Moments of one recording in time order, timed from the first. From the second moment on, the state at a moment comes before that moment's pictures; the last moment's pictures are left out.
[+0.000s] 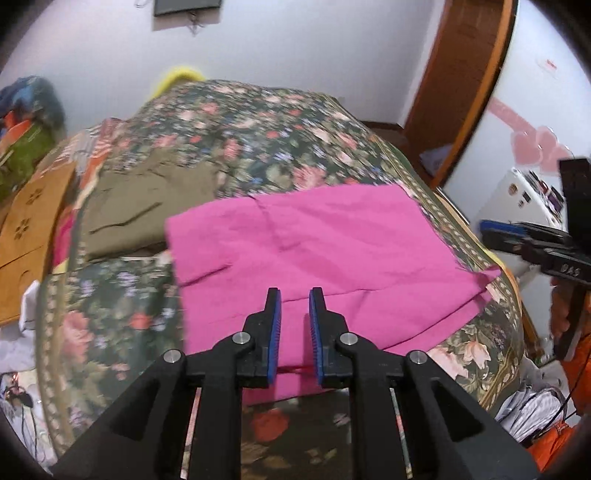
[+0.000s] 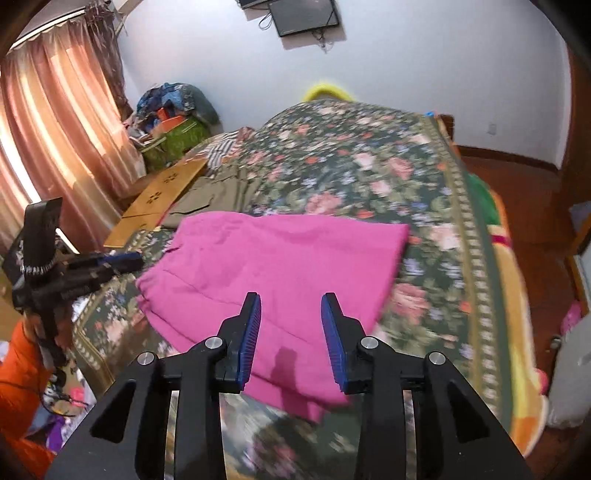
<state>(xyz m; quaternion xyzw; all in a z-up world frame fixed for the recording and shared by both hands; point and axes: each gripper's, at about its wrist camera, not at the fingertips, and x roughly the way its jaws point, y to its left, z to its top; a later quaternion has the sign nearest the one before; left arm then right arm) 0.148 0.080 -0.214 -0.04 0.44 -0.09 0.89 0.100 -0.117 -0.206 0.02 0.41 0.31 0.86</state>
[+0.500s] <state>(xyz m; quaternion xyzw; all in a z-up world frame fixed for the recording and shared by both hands) 0.119 0.061 -0.252 -0.02 0.48 -0.11 0.87 0.086 -0.102 -0.268 -0.03 0.48 0.34 0.81</state>
